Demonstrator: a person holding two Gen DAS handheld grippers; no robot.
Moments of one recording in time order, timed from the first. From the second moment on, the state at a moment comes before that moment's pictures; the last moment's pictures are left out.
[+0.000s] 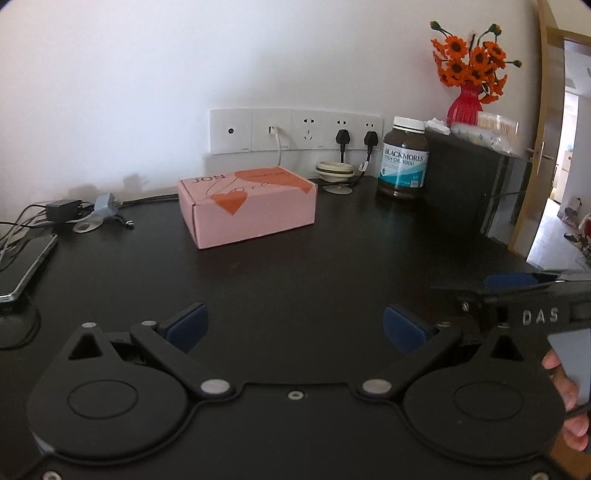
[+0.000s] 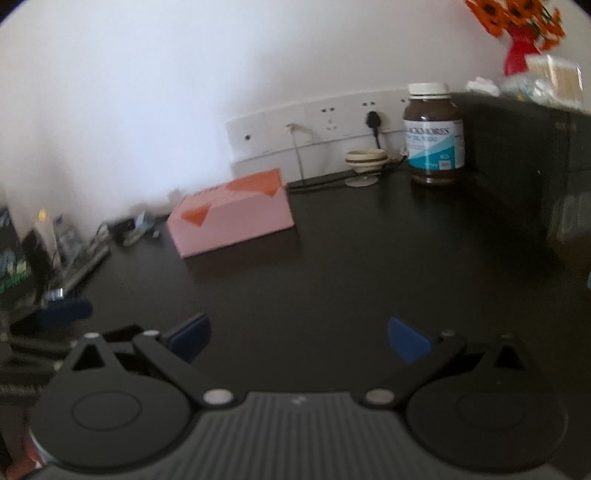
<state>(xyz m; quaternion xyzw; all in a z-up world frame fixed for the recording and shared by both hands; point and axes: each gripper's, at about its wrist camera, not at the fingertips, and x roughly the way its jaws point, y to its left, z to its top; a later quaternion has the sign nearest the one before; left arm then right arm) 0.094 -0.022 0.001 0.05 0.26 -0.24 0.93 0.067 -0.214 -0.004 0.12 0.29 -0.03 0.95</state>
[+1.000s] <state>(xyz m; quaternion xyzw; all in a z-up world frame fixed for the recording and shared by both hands) 0.054 -0.006 -0.020 0.02 0.28 -0.16 0.95 0.014 -0.199 -0.038 0.08 0.27 -0.03 0.96</state>
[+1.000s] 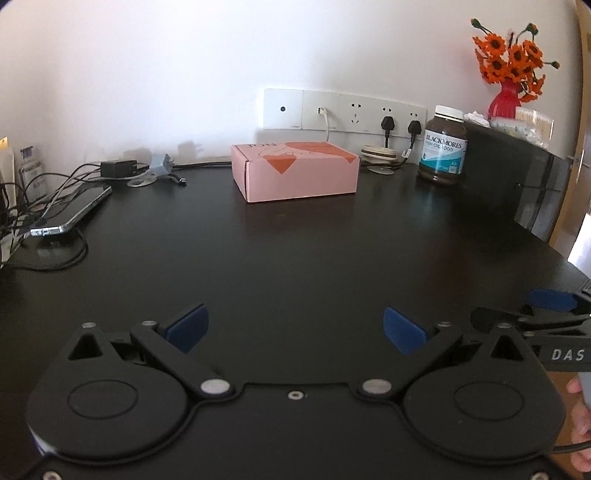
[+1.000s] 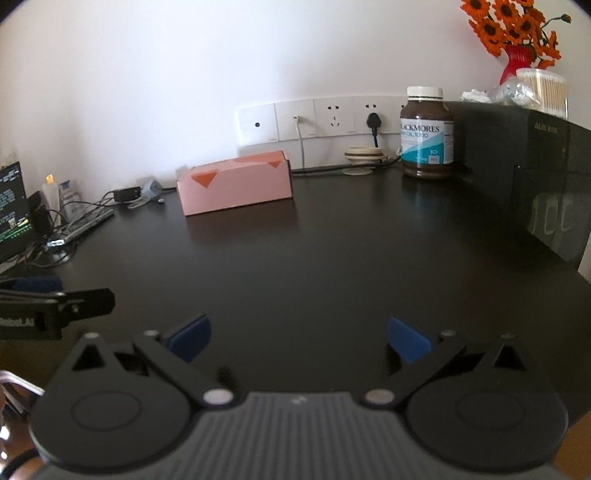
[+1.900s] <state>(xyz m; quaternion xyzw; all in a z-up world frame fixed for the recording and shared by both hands) 0.057 0.012 -0.040 0.03 0.28 -0.13 0.95 0.024 -0.183 -0.051 0.02 0.24 -0.06 0.97</state>
